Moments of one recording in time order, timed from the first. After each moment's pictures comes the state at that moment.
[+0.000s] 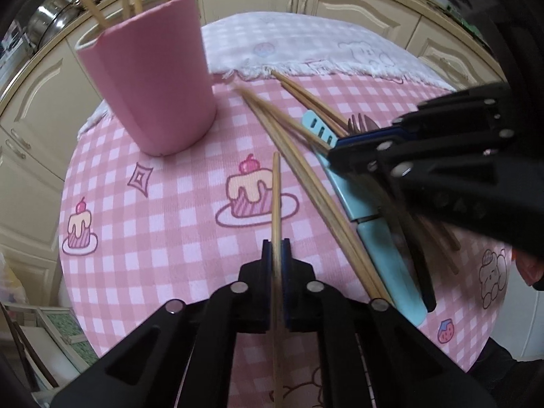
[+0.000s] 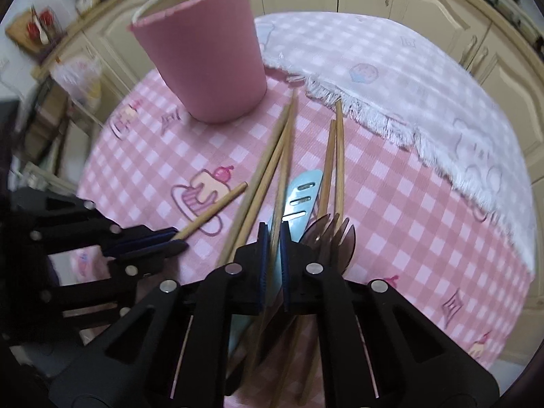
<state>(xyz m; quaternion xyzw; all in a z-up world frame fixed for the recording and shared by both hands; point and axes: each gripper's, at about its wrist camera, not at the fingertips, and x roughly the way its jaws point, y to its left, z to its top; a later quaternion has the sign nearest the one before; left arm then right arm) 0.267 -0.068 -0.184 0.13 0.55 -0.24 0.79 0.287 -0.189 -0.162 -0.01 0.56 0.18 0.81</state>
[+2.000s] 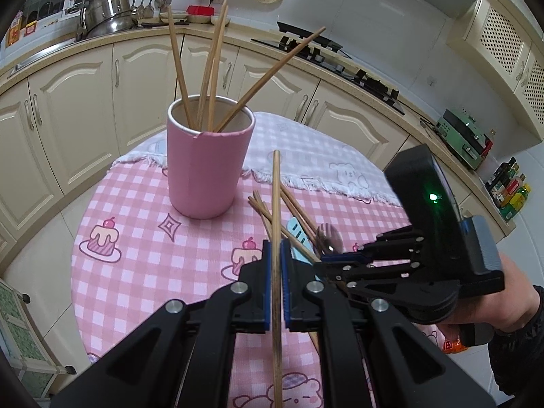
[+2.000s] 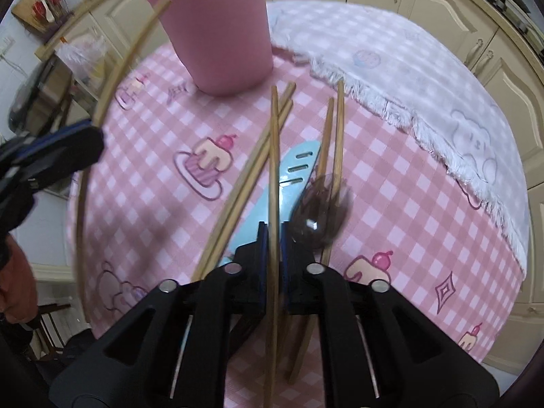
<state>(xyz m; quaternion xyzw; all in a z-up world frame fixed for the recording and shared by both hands) 0.243 -0.013 -0.122 -0.06 0.42 -0.25 0.87 0.284 -0.176 -0.168 -0.08 0.58 0.18 0.79</state>
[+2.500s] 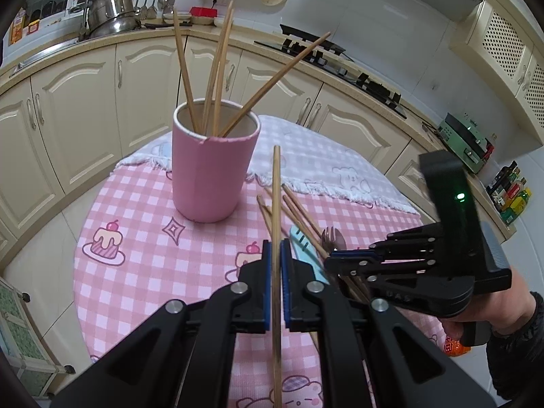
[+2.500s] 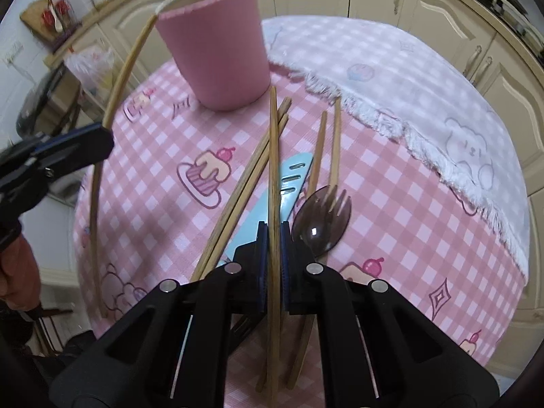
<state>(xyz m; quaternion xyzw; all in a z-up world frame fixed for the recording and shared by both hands) 0.245 -0.011 -0.116 -0.06 0.41 -0.24 0.88 0.271 -0.203 -0.155 -0.02 0.54 0.21 0.81</state>
